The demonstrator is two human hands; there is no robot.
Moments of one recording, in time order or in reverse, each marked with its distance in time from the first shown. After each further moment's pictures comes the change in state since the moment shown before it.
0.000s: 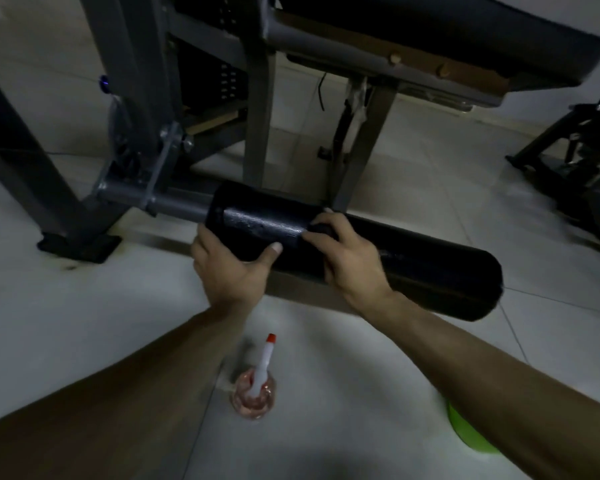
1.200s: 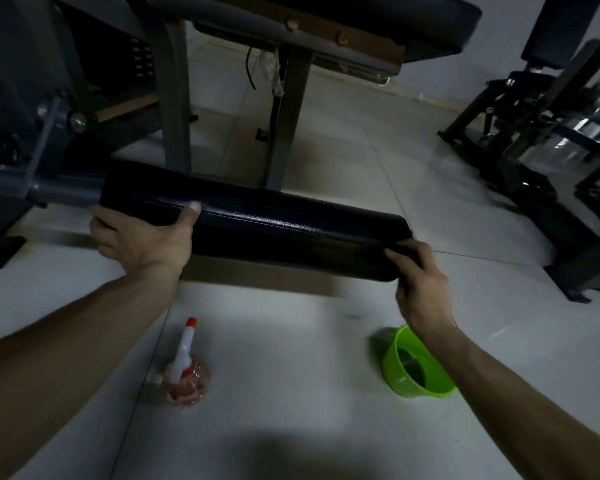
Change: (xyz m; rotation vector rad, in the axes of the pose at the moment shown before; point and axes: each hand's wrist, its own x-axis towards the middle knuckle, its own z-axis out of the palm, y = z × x) left_hand 0.002 0.032 0.026 0.073 0.083 -0.199; right_hand -0.191 0.115 -0.095 -0.175 0.143 0.508
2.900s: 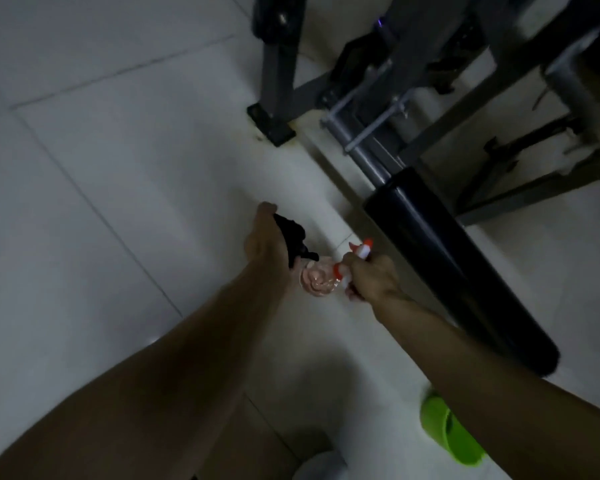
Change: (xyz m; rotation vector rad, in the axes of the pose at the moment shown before) left_hand -0.039 0.014 -0.276 -0.929 0.131 -1.137; right_hand 0.053 -0.401 0.009 0.440 -1.145 0.529
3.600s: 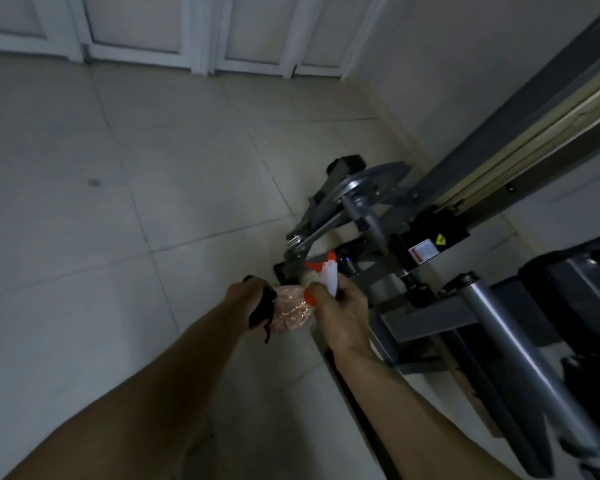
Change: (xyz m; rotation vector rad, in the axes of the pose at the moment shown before) left_hand -0.360 0.293 0.005 0.249 0.081 0.142; right_hand -0.341 -0.412 -0.163 0.229 -0.109 -0.496
